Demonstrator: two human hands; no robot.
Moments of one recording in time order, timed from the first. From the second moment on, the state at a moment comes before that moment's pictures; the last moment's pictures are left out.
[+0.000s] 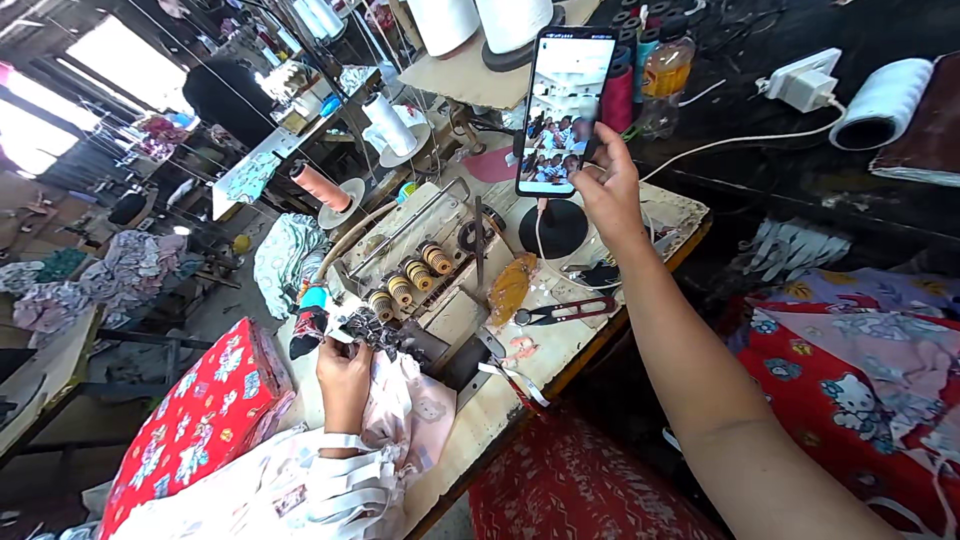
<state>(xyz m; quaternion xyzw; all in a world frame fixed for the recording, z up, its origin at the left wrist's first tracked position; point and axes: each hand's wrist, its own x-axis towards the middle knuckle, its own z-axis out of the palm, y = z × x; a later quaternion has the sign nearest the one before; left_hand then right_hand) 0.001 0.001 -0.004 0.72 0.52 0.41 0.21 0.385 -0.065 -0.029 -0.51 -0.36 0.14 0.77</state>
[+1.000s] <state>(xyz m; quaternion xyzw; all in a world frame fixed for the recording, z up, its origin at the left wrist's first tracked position) 0.001 0.001 -0.004 0.72 0.51 0.41 0.22 0.388 -0.065 -0.030 -0.51 -0.36 0.15 0.77</state>
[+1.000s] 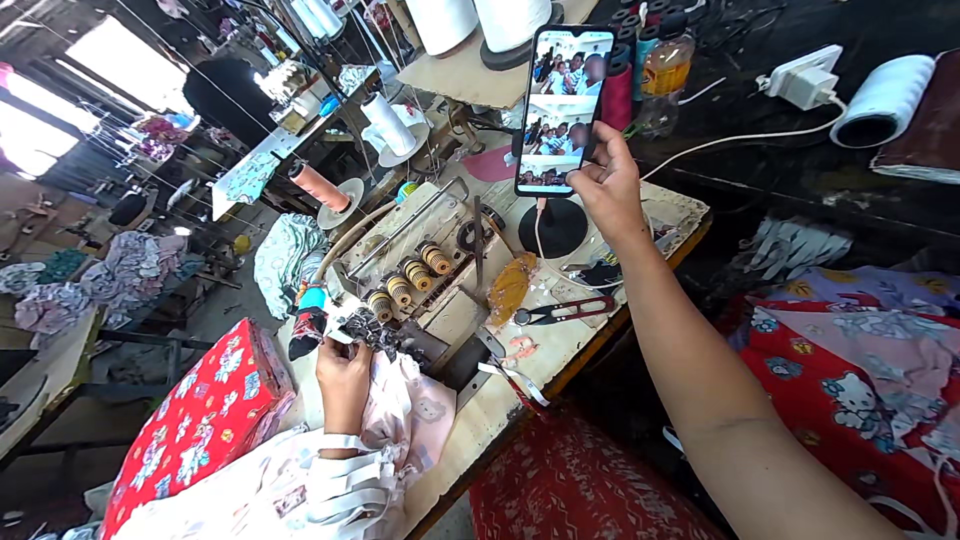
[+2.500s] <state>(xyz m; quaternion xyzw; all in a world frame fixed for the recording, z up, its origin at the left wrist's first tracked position) 0.000 0.001 -0.004 0.72 0.51 0.41 0.22 0.380 -0.058 -0.028 -0.53 -0.33 0.11 0.77</state>
